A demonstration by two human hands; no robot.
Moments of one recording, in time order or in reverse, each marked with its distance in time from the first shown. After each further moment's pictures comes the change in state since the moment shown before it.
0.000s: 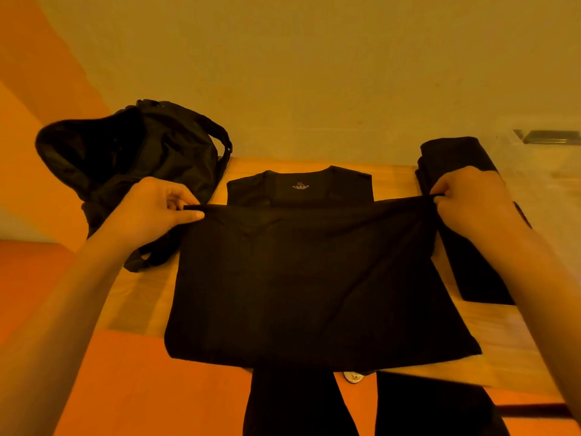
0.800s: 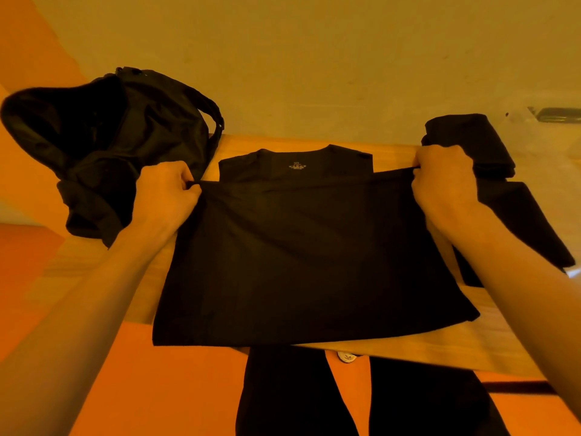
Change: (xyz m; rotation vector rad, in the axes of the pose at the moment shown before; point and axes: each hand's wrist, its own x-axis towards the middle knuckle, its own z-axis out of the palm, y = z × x) left_hand 0.024 -0.006 0.055 0.143 0.277 -0.099; right_hand 0.028 -0.020 0.043 -0.156 0.095 0.013
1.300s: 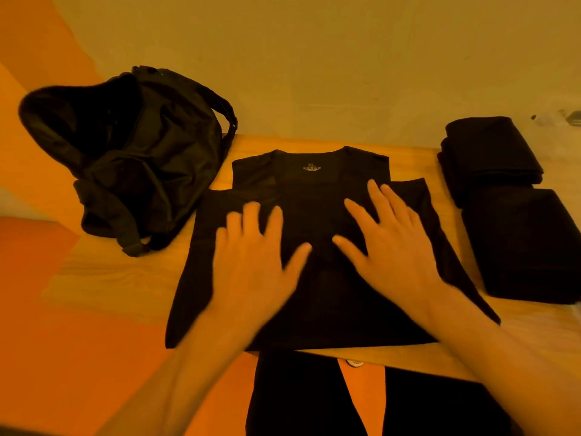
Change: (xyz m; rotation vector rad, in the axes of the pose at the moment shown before) left_hand -0.117 0.074 0.024 0.332 -0.149 0.212; right_hand -0.106 -0.061 0.030 -0.035 -0.056 -0.372
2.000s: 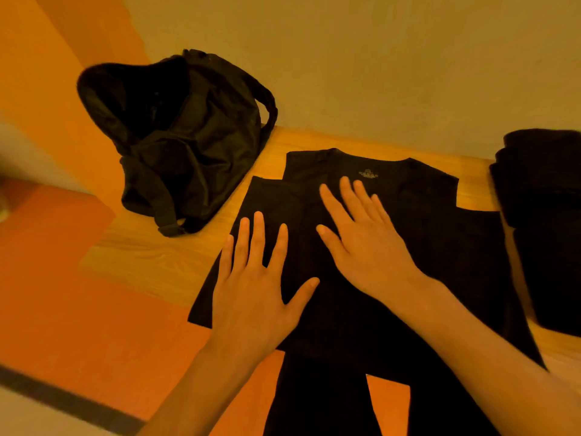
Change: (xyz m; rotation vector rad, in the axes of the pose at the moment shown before) left_hand -0.045 -0.034 0.031 -0.009 -0.064 -0.036; right_hand 0.027 -0.064 -0.001 0.170 -0.131 -0.248
